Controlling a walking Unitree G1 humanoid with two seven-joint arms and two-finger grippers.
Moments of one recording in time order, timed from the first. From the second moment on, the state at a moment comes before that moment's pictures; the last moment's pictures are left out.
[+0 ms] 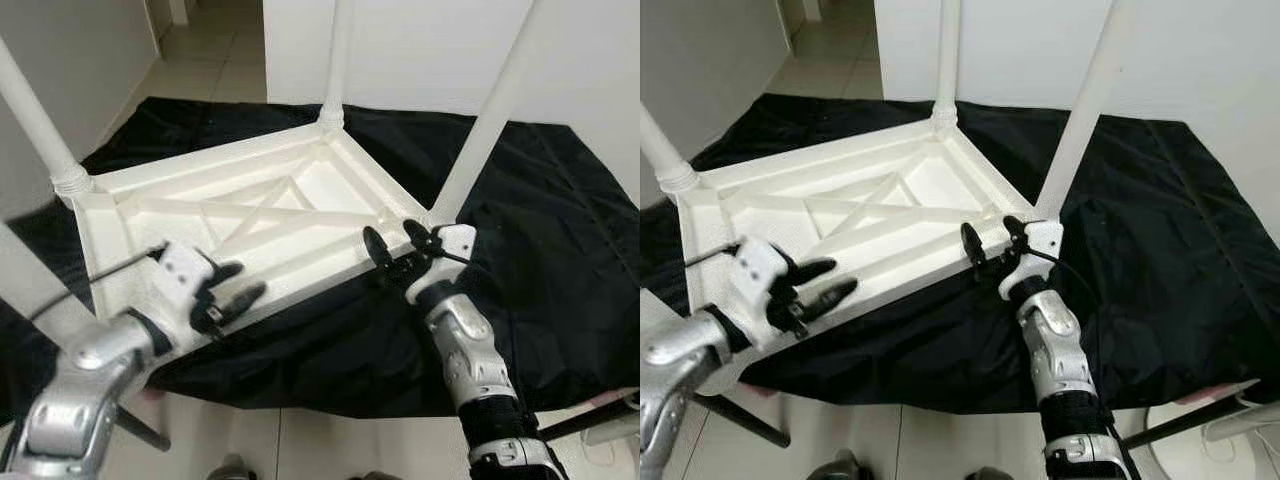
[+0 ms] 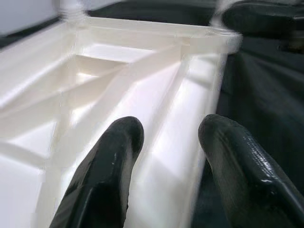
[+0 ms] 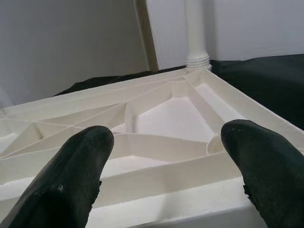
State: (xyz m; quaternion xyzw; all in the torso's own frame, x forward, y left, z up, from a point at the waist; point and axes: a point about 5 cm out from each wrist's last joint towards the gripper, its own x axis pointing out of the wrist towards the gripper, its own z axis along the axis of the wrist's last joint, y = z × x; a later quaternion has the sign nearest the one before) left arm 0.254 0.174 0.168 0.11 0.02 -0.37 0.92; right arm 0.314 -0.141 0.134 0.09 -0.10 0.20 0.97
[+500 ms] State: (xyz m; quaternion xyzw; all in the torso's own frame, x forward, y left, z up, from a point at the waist) left arm 0.239 0.201 0.177 0.11 0.01 -0.34 0.93; right arm 0.308 -0.141 0.129 0.09 -0.09 0.20 0.97
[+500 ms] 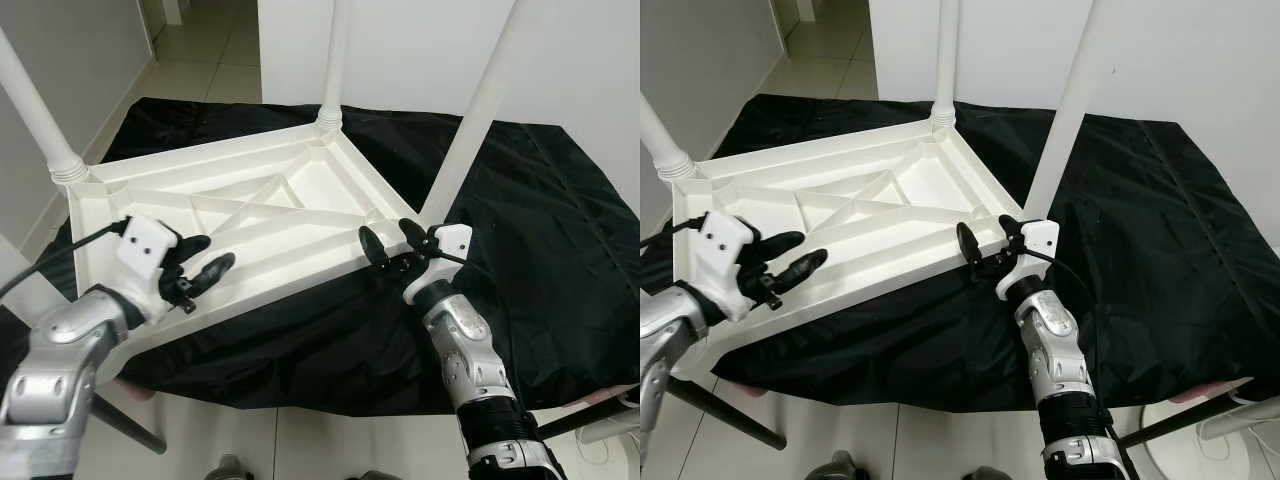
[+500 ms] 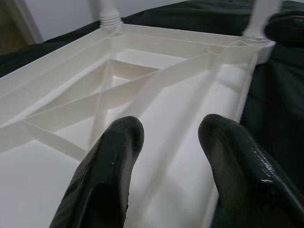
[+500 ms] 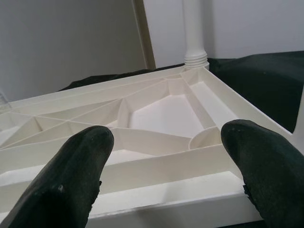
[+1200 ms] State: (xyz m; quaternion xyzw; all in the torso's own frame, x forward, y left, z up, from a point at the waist) left arm 0.130 0.255 0.178 0.09 0.06 -0.23 0.97; right arm 0.323 -0.128 0.121 0.10 -0.06 0.23 0.97
